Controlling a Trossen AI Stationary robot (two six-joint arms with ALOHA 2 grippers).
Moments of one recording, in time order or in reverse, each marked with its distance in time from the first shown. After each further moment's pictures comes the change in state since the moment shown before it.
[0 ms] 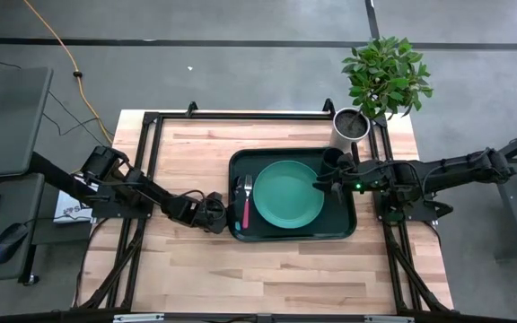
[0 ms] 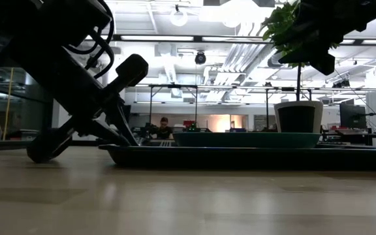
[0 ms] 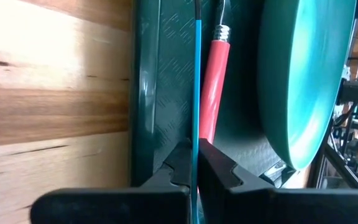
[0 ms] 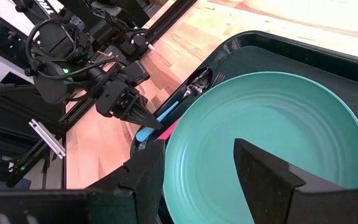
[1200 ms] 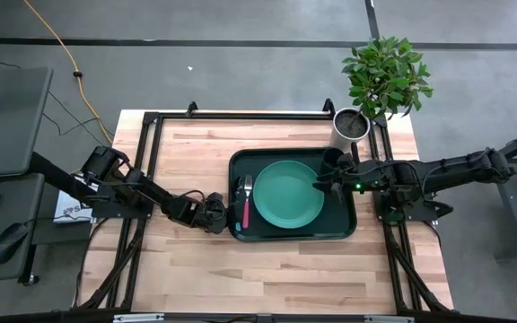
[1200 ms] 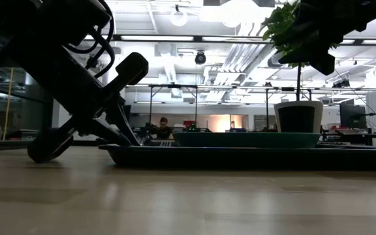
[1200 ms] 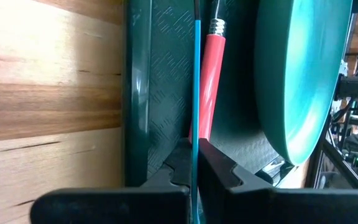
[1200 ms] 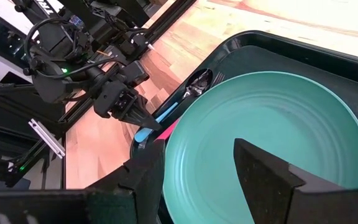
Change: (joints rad) left arm 0.000 0.001 0.000 0.015 0.000 0.017; right arm 0.000 0.001 0.000 0.000 0.000 0.000
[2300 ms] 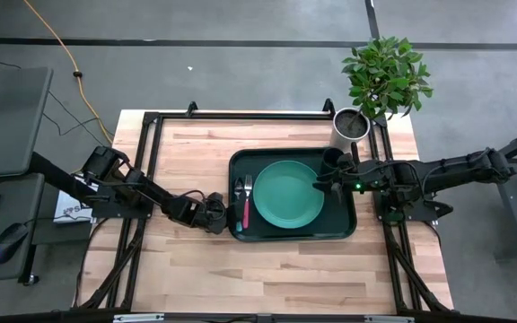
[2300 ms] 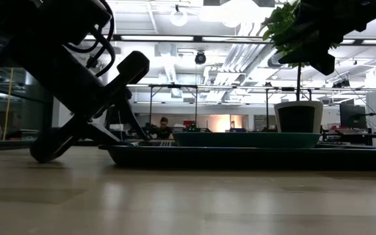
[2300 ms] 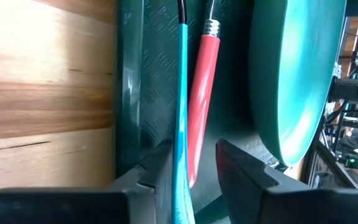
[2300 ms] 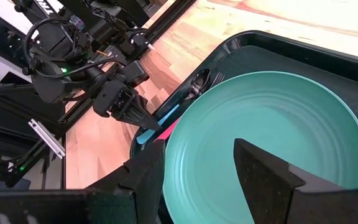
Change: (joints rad) left arm 0.001 0.000 0.001 0.007 -0.005 -0.011; right arm 0.000 0.000 0.000 0.000 0.000 0.000
